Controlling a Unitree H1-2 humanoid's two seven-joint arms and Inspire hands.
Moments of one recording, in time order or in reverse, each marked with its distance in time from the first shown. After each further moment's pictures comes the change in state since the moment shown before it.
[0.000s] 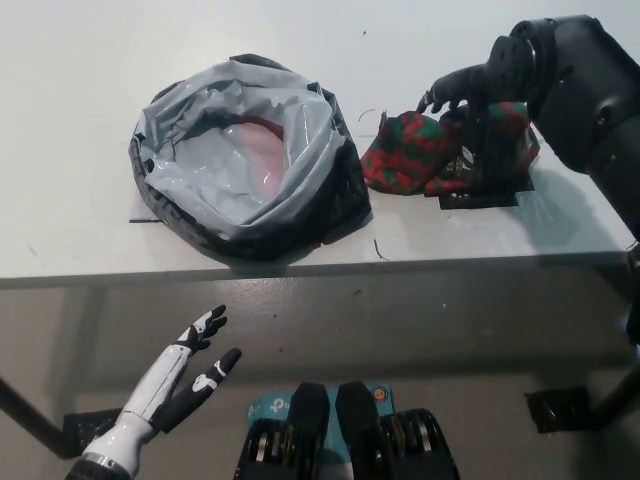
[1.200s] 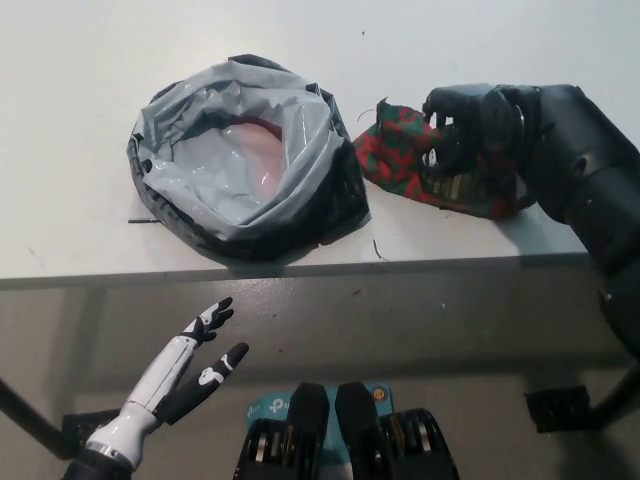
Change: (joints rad) left_arm -0.025 0.000 0.000 0.003 0.001 -0.001 -0.028; right_arm 0.089 0.053 -0.116 0.126 -0.054 -0.093 -0.389
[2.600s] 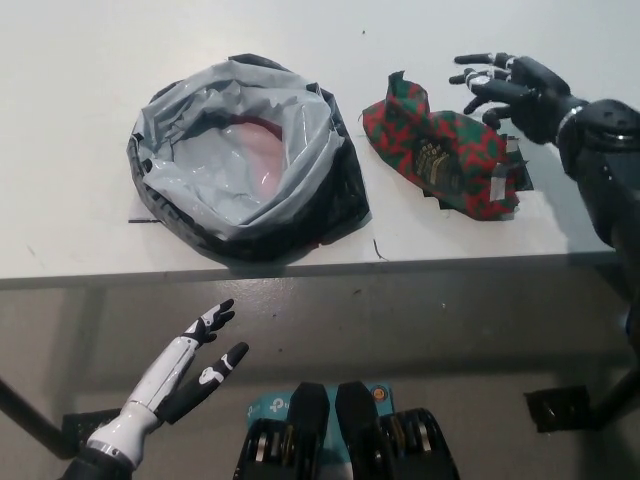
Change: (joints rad) left_arm -0.006 0.000 0.001 0.010 0.020 0.003 -0.008; right_arm 0.068 -0.029 -0.982 0.106 0.492 0.088 -0.040
